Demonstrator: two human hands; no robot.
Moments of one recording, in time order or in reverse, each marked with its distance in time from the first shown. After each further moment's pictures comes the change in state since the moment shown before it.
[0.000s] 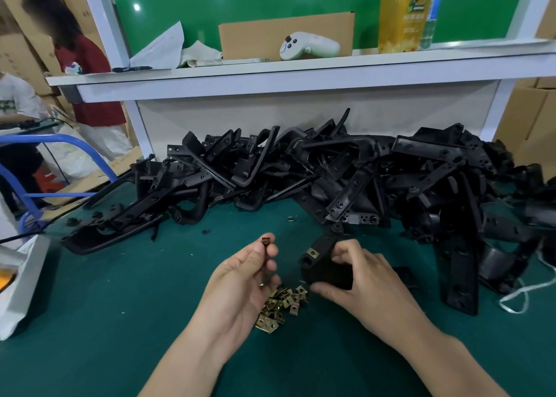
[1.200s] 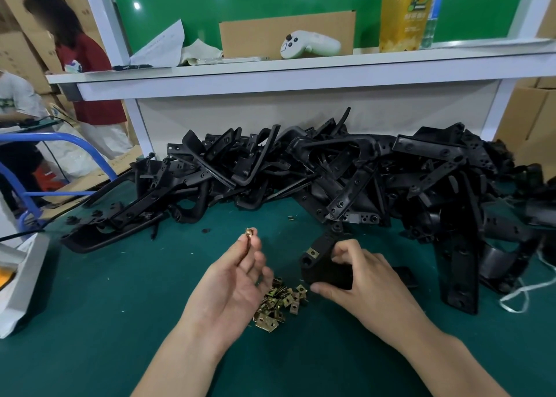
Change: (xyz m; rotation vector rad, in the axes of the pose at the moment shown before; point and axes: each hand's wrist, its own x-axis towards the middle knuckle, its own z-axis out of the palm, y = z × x) left_hand 0.001 0.011 -0.007 -0.250 0.029 -0.127; right_hand 0.001 0.002 0.002 0.014 -0.028 0.018
